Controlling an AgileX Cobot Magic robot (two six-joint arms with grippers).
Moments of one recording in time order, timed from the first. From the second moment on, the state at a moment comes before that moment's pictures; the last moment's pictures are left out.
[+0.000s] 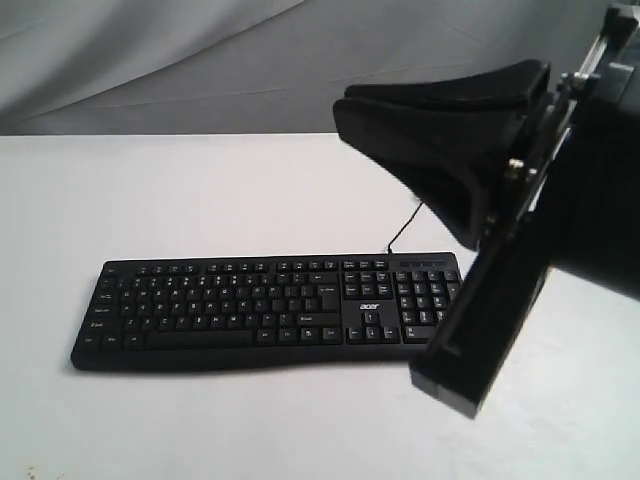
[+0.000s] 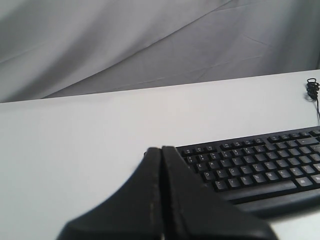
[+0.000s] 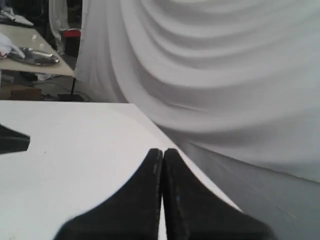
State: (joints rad) left arm -0.20 0.00 0.00 0.04 0.26 -0.02; right arm 1.01 0.90 -0.69 0.59 -0.13 -0.88
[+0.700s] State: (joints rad) left arm -0.20 0.00 0.00 0.04 0.26 -0.02; right arm 0.55 0.86 -0.69 0.74 -0.02 -0.59
